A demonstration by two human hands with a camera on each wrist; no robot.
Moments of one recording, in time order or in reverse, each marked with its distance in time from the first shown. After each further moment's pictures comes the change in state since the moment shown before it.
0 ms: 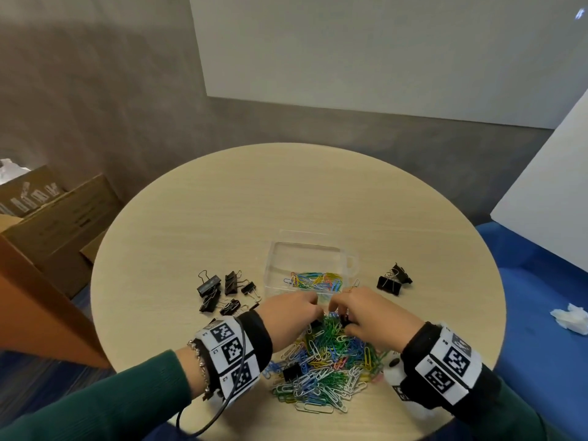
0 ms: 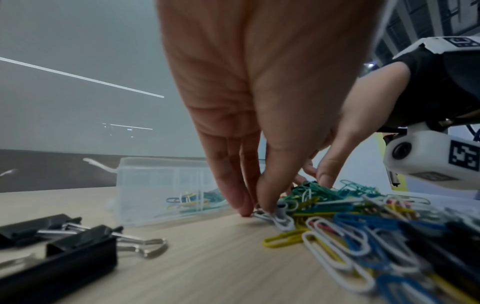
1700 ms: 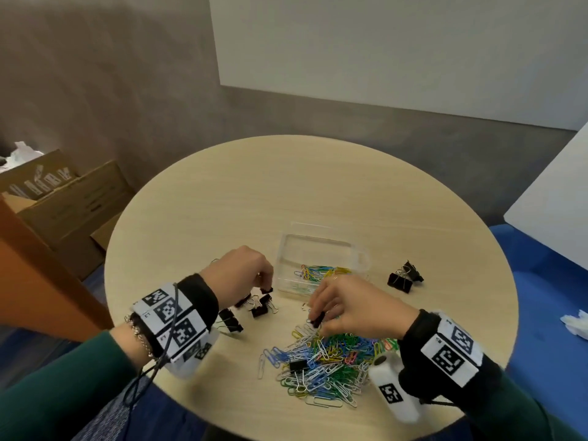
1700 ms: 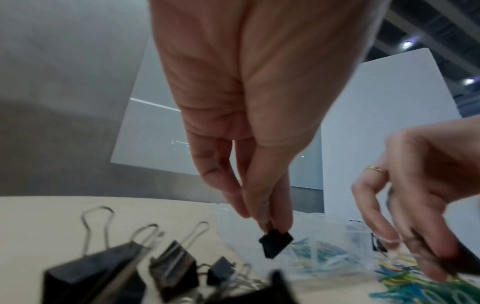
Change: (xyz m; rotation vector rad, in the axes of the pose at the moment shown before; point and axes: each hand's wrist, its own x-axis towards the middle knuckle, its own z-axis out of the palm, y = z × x) left_hand -0.048 -0.079 -0.023 -0.261 0.132 -0.298; right_hand 0.009 -0.037 -0.014 0.419 -0.050 -0.136
